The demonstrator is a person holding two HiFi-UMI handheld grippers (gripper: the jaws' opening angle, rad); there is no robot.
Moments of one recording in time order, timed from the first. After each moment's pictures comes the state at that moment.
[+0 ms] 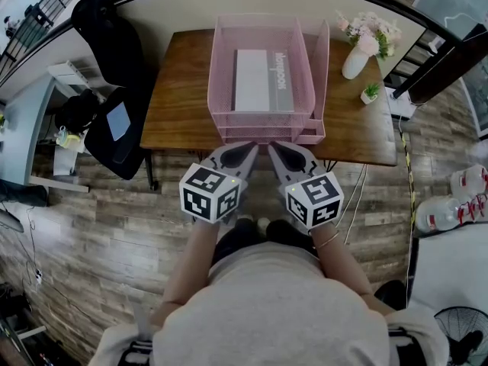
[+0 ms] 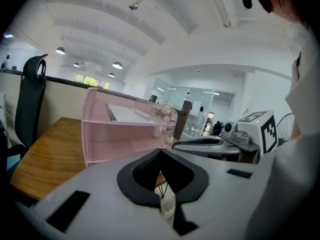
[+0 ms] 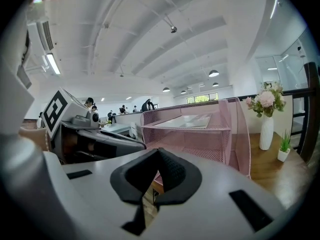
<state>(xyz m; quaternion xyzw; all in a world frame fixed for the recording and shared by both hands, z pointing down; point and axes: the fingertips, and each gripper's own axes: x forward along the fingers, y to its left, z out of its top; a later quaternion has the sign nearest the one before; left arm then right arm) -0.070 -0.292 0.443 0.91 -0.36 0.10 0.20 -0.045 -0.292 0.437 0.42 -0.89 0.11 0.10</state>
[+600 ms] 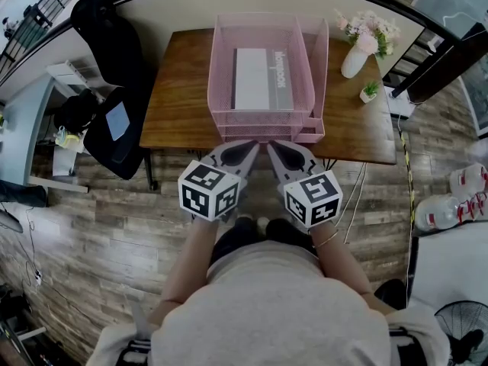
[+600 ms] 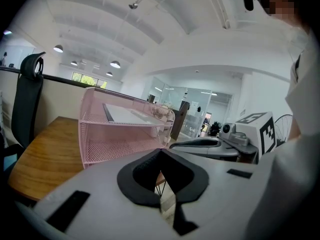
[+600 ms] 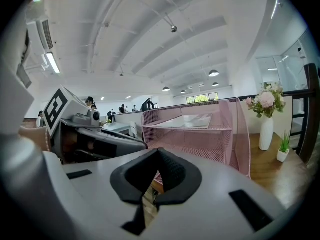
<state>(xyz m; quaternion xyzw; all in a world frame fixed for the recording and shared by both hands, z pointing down) -0.067 -0.290 0.441 0.91 -0.34 0.10 0.21 -0.047 -0.290 0.438 0.43 -0.89 0.11 0.10</state>
